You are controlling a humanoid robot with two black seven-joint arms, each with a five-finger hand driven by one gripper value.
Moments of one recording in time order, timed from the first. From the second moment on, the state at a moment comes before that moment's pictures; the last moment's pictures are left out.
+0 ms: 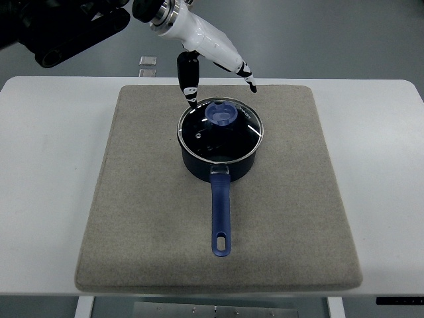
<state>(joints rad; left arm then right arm) -1.68 0.31 -0.03 -0.90 1.72 -0.61 -0.61 0.00 0.00 -0.05 0.19 0.00 -0.01 0.07</state>
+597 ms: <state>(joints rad) -1.64 0.31 0.06 -0.94 1.72 -0.61 -0.61 0.00 0.00 -0.05 0.19 0.00 -0.01 0.07</state>
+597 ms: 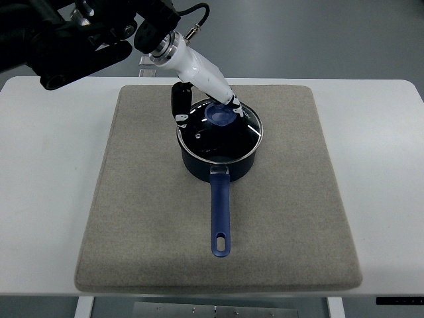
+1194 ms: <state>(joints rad) -1.62 0.31 0.05 -0.90 1.72 -0.61 -0.61 0.00 0.00 -0.05 0.19 0.00 -0.01 0.07</state>
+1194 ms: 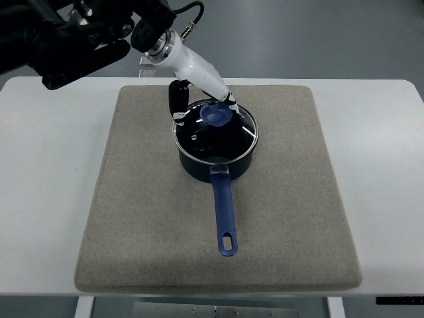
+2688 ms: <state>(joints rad) -1.60 0.27 0.05 -0.85 1.72 -0.54 -0.61 0.00 0.00 -0.05 0.19 0.00 -0.01 0.07</state>
